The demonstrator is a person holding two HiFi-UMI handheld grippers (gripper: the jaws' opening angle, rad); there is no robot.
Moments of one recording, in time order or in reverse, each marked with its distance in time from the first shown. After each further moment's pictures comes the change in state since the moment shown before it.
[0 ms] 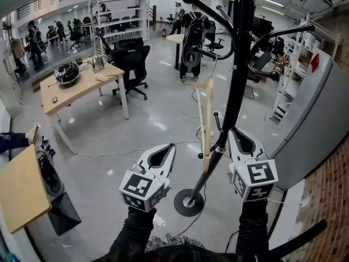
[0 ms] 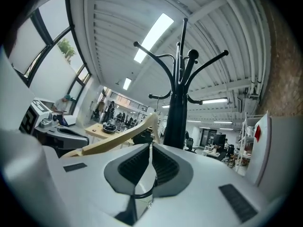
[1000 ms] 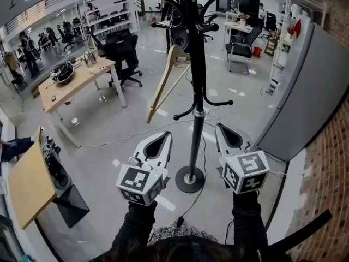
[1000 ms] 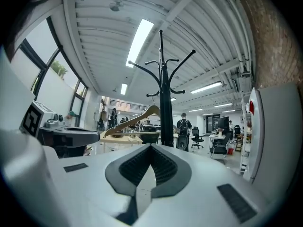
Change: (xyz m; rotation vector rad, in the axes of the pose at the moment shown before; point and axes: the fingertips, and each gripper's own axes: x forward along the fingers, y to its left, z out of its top) left arm -0.037 -0.129 0.006 0.031 0.036 -0.014; right arm -0.119 0.002 -0.059 0.198 0.020 0.070
